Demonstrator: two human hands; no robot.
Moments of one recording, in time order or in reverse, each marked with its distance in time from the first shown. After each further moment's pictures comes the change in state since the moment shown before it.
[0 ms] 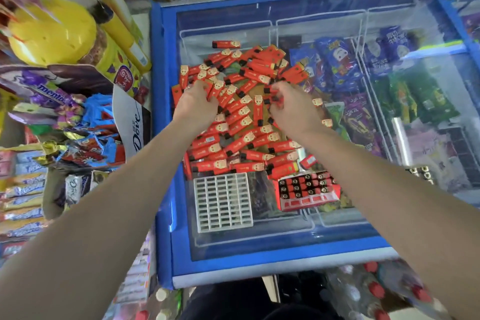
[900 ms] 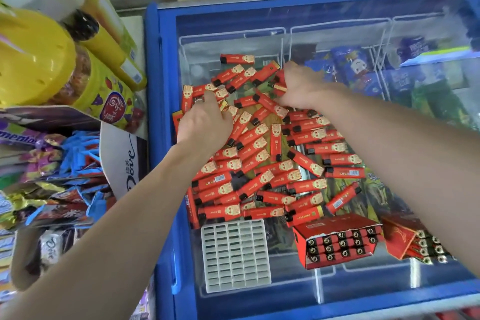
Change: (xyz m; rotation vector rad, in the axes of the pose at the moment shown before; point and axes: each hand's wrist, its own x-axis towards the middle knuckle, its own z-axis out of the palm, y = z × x) left_hand 0.061 -0.003 0.007 0.258 0.053 0.138; right_hand 0.162 -0.005 0.007 -0.392 -0.349 0.148
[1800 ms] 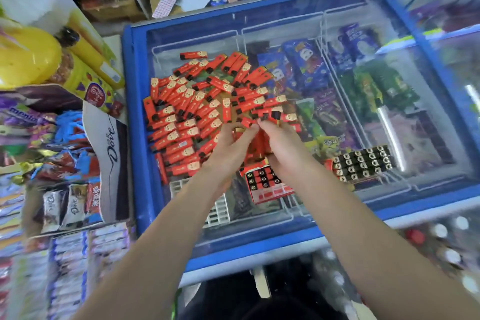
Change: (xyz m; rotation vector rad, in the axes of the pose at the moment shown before) left_hand -0.179 0.113 0.046 -1.117 -0.363 -0.275; right_hand -0.250 0.040 0.065 1.685 0.049 0.320
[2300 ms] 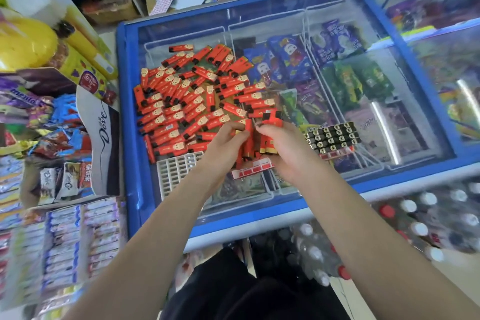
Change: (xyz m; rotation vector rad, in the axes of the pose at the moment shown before) left_hand -0.063 -0.018 0.036 0.055 -0.049 0.050; right_hand -0.055 0.016 -0.067 0.035 -0.102 -0.038
